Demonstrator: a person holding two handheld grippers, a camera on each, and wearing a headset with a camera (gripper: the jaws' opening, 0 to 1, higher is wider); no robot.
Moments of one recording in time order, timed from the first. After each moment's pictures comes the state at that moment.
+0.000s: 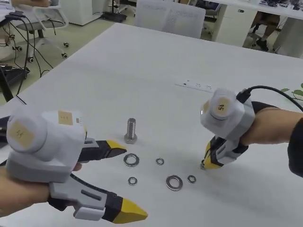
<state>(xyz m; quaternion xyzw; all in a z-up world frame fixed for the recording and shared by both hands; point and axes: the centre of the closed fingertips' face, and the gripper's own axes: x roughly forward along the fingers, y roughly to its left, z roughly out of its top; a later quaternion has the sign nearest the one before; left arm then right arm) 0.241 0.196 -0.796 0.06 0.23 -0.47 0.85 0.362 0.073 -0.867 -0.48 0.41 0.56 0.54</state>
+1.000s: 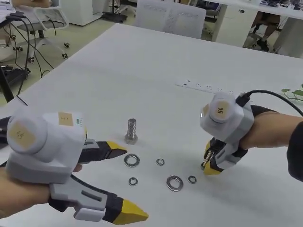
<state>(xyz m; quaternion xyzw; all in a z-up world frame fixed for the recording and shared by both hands) 0.241 0.195 -0.796 0.06 0.24 -0.47 0.85 0.365 0.074 -0.870 -0.47 0.41 0.56 0.55</state>
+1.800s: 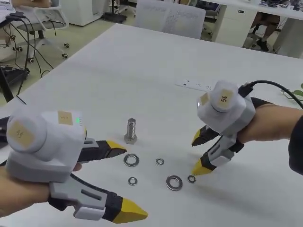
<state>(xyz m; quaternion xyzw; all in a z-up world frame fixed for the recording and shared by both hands) 0.242 0.195 -0.795 0.06 0.23 -0.47 0.85 0.341 0.111 -0.847 -0.44 0.36 0.61 0.55</state>
